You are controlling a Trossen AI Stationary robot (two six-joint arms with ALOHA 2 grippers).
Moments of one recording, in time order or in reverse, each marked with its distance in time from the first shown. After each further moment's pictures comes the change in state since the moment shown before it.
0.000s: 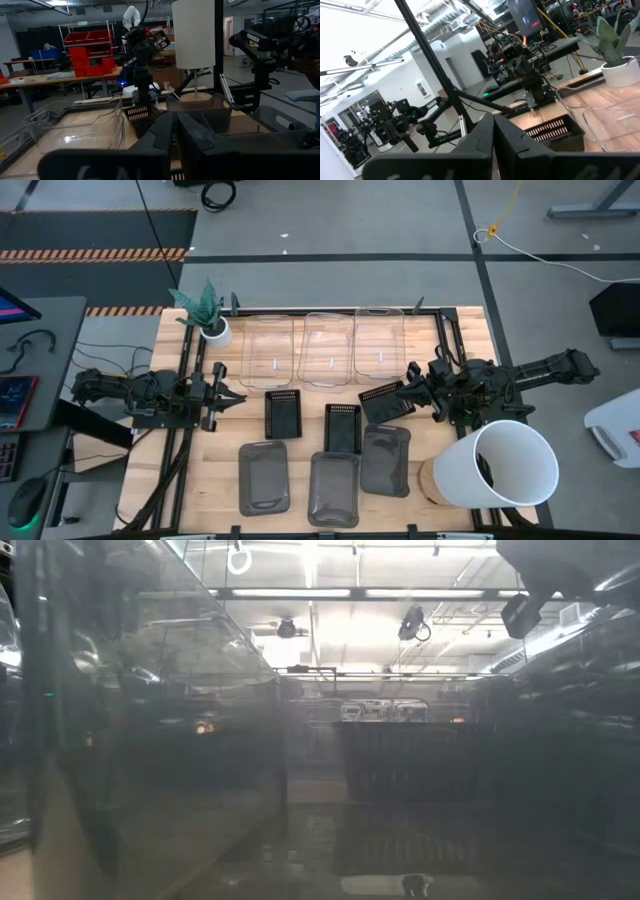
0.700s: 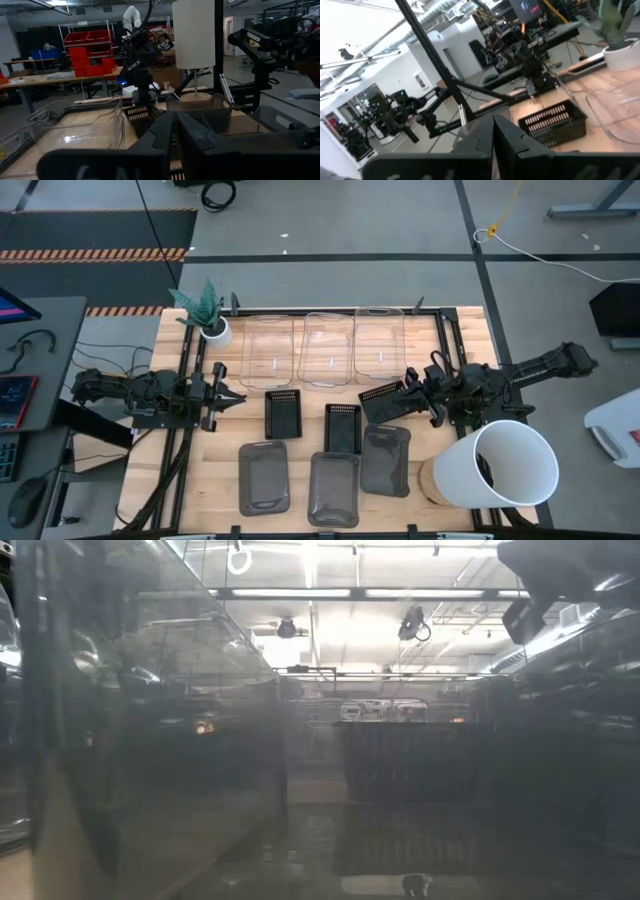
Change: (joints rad) left arm 0.000 0.000 0.000 0.000 0.000 0.000; right arm 0.082 0.053 0.000 -0.002 0.060 0.015
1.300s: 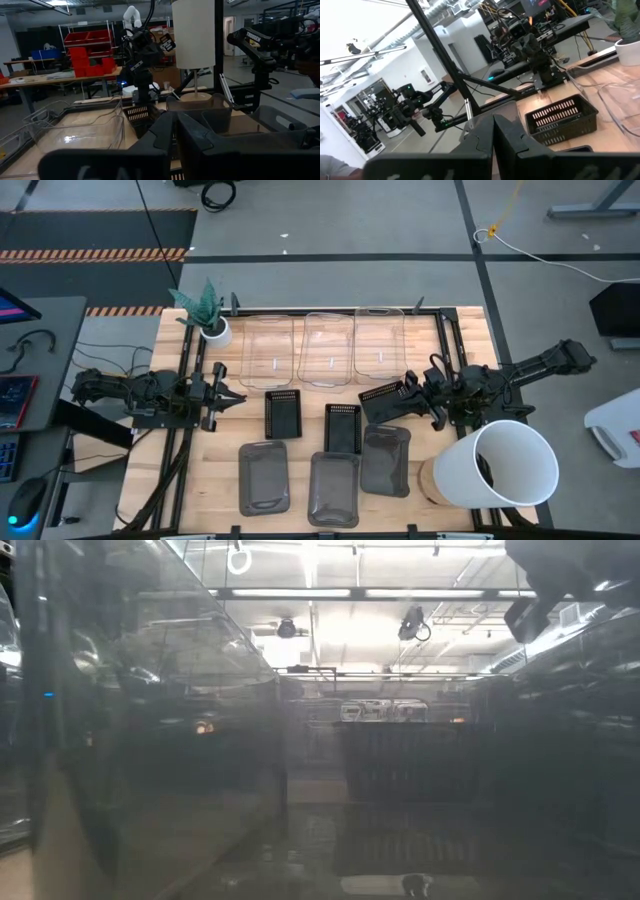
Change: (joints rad) left arm 0.000 0.000 0.000 0.000 0.000 0.000; right arm 0.040 0.008 0.000 0.002 0.000 0.000
